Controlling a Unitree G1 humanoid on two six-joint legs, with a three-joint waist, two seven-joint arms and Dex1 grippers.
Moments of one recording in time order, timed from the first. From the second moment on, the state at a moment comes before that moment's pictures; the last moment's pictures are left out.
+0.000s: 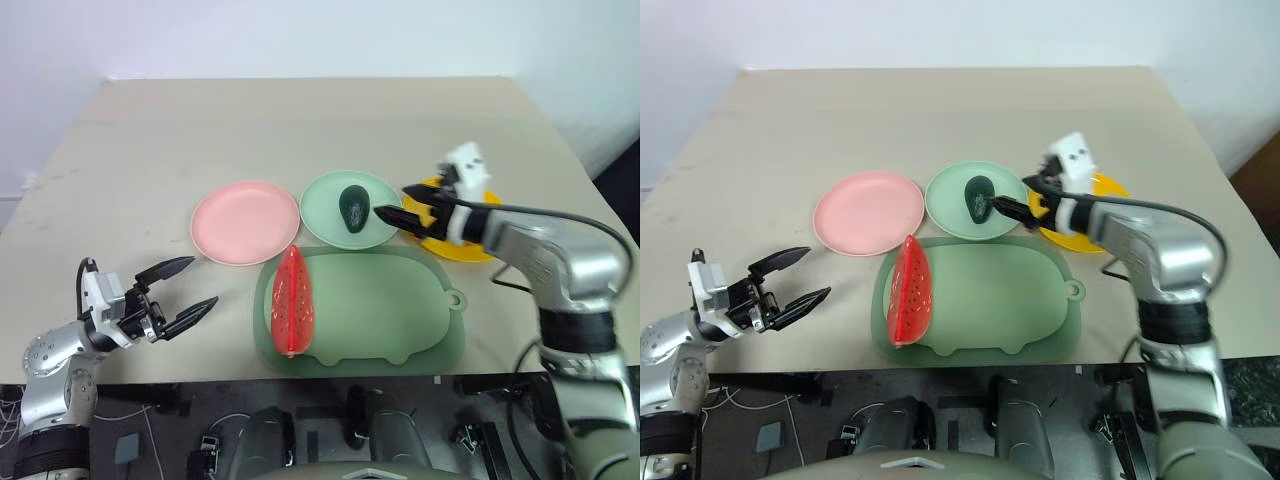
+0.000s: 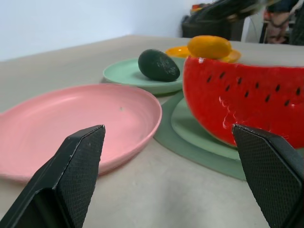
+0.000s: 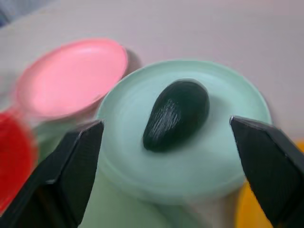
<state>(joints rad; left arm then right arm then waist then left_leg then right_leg) -0.03 0.60 0.33 0.18 -0.60 -0.20 -1.32 -0.40 -0.66 -0.20 -0.29 0.56 0.84 0.75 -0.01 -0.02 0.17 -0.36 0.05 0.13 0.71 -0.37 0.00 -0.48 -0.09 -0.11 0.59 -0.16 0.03</state>
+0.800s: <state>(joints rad) -0.53 0.84 0.05 0.40 -0.57 -0.16 -1.60 0.03 -0.82 -0.44 -0.14 0.55 0.17 1.29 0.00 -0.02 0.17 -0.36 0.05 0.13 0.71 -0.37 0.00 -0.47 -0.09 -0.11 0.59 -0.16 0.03</state>
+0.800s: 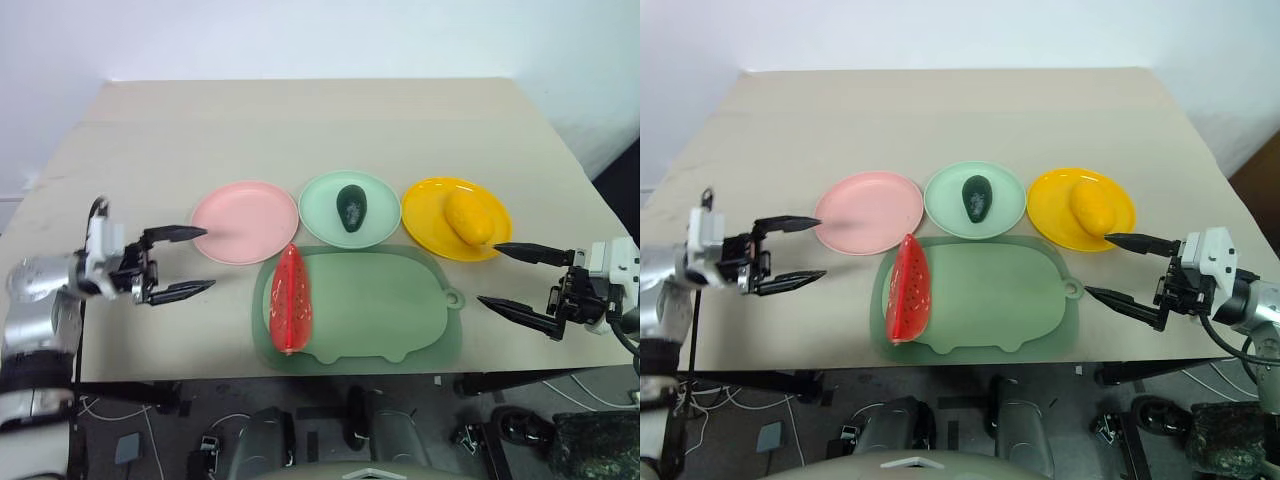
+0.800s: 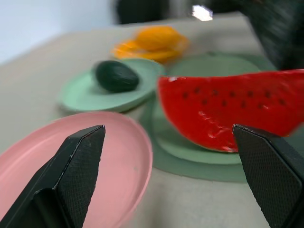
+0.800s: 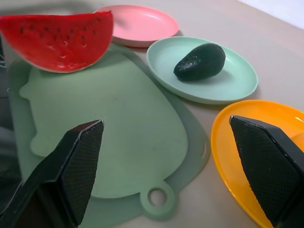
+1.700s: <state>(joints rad) -1.39 0.69 -1.38 0.77 -0.75 -0.69 -1.61 0.34 -0.68 -0.48 -0.43 0.56 0.18 0.97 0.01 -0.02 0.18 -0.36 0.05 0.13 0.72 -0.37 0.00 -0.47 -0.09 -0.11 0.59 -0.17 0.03</state>
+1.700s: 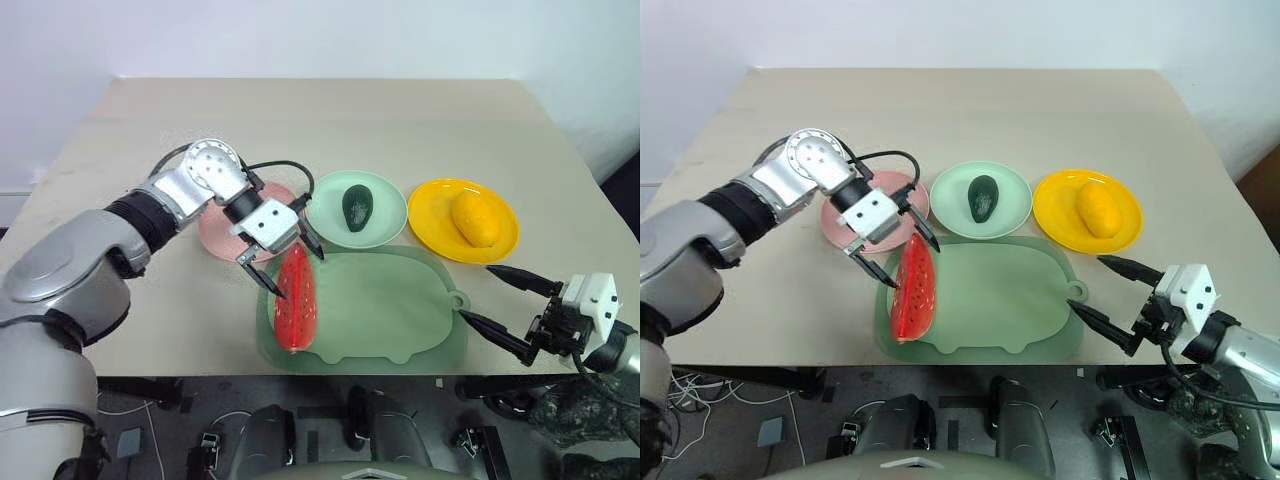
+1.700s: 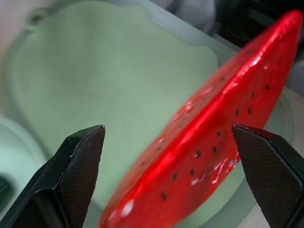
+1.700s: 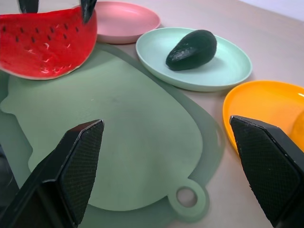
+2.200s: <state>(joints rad) -1.38 0.56 -1.51 0.95 -0.74 -0.92 -1.61 0.56 -0.64 -0.51 -0.54 0.49 0.14 0.92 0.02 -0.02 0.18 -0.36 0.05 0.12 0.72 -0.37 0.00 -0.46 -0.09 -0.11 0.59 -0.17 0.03</state>
